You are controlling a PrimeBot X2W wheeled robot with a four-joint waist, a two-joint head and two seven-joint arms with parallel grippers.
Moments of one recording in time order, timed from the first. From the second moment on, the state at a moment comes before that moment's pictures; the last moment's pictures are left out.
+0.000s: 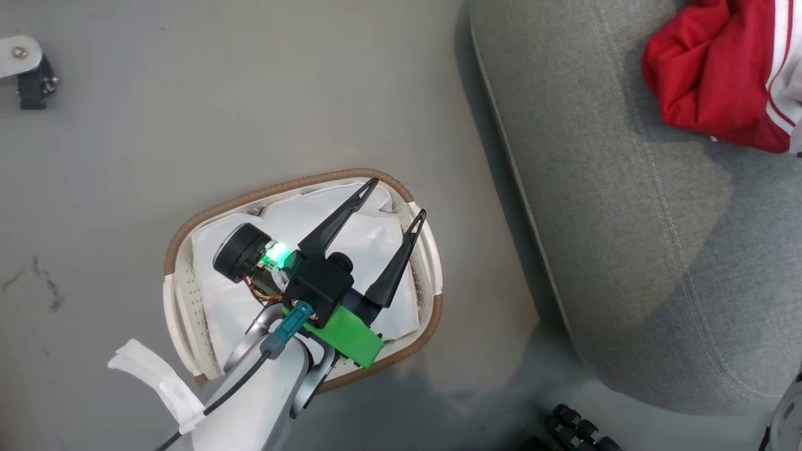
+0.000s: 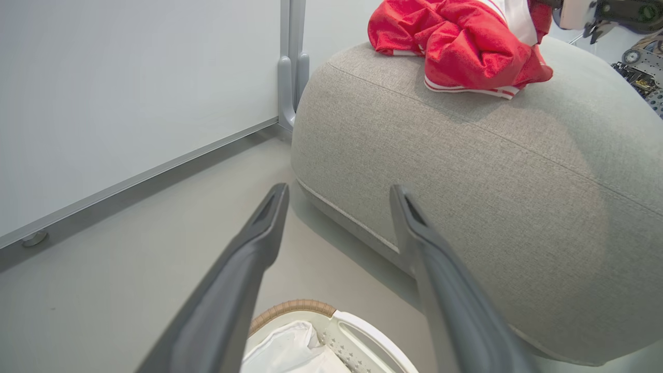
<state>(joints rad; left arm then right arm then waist) -0.46 0.18 -0.64 0.23 -0.18 -0.13 -0.26 -0.87 -0.21 -0.52 0.66 -0.34 0.13 -0.26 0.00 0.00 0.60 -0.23</state>
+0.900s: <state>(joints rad) -0.34 0.10 -0.44 0.26 -0.30 -0.13 -0.26 -0.70 -0.21 -0.27 0.49 -0.27 0.13 -0.26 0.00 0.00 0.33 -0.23</state>
